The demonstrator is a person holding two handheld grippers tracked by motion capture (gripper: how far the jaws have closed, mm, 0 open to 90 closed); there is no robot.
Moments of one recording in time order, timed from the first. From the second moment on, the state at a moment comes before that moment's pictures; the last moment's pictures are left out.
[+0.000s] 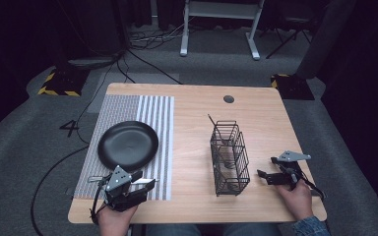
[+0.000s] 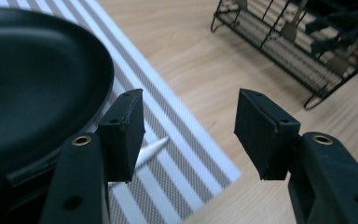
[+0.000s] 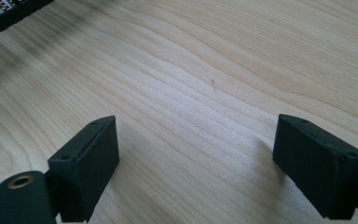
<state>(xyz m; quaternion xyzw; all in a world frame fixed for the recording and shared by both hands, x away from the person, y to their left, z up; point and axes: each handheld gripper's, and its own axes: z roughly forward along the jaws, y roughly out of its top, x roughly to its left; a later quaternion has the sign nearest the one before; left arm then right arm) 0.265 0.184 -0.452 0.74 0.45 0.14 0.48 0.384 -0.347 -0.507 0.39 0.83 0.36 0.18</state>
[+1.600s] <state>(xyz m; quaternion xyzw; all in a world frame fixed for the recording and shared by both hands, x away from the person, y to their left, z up) 0.381 0.086 -0.363 0.75 0.38 0.16 0.52 0.384 -0.347 -0.507 0.39 0.83 0.36 0.17</state>
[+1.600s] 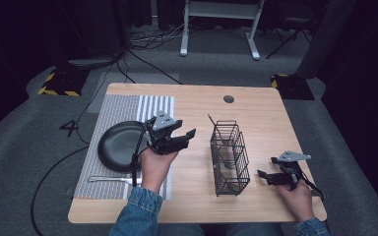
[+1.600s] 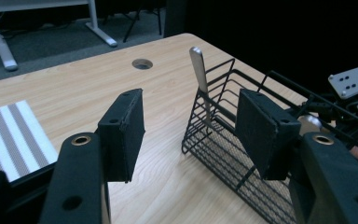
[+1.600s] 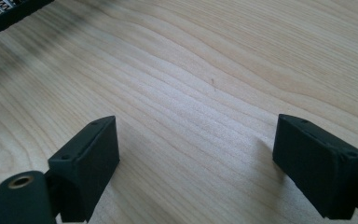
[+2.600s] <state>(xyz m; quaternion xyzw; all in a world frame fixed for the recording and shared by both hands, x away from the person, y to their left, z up) 0.435 0.029 -0.378 0.76 0.38 0.12 0.51 0.384 -0.347 -0.507 0.39 0.83 0.36 0.17</state>
